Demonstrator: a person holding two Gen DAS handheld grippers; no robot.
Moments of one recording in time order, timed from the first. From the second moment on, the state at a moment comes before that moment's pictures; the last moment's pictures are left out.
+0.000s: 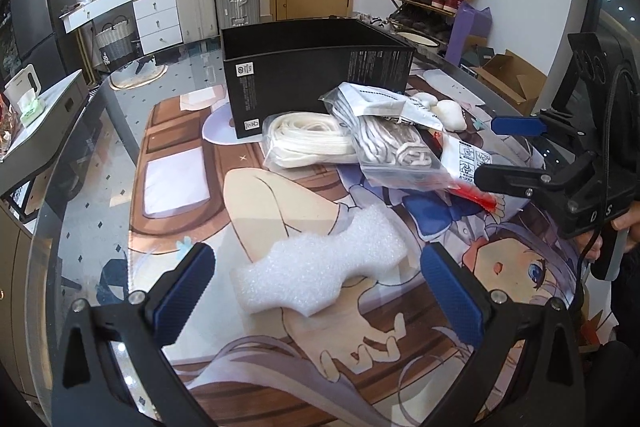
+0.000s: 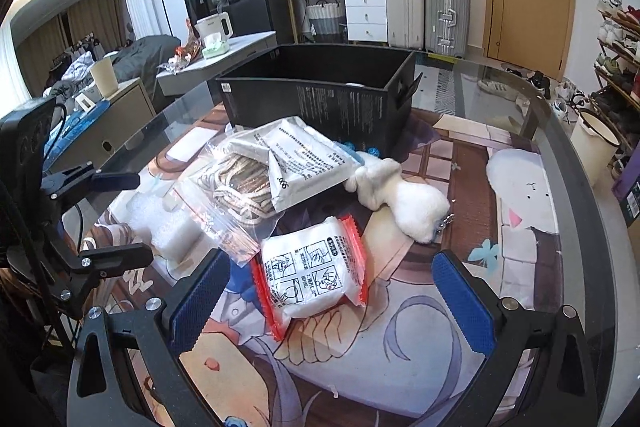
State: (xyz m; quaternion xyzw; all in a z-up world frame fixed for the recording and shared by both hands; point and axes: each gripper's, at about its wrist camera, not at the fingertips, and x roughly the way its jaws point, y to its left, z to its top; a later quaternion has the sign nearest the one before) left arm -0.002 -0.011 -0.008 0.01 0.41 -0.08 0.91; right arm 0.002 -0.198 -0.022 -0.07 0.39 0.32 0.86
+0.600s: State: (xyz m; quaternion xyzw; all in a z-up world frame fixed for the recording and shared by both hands) left arm 0.017 -0.022 -0.020 0.01 0.44 -0.08 0.89; right arm 0.006 -0.177 -0.043 -0.13 0.43 0.32 0.83
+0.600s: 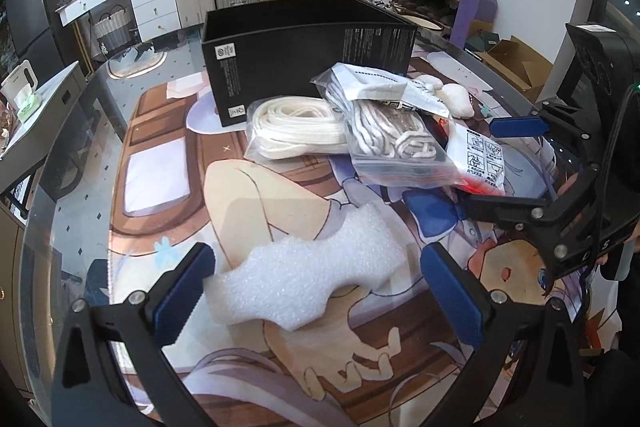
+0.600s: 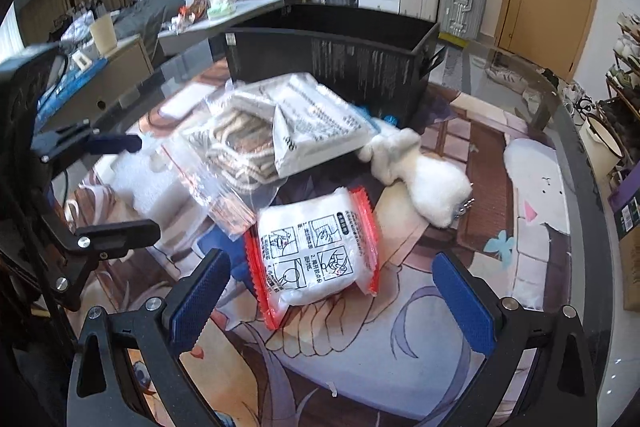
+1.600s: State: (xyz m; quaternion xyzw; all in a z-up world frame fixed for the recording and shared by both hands) left arm 0.016 -0.014 -0.029 0.02 0.46 -0.05 0.89; right arm 0.009 -0.174 -0.047 -0.14 0.43 0.33 0.83
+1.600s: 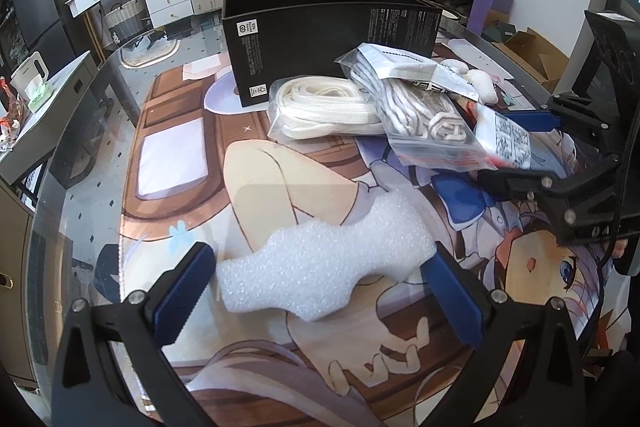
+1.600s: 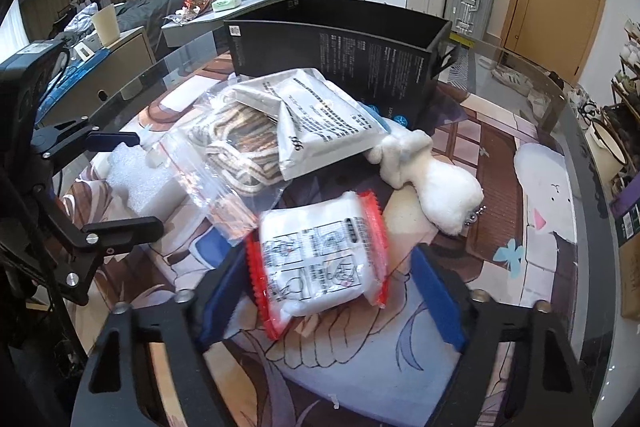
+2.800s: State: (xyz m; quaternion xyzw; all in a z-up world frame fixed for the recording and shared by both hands) left arm 0.002 -0.024 -0.012 0.02 0.41 -0.11 0.90; right arm -0.008 -0.196 -0.040 -0.12 0.41 0.33 0.84
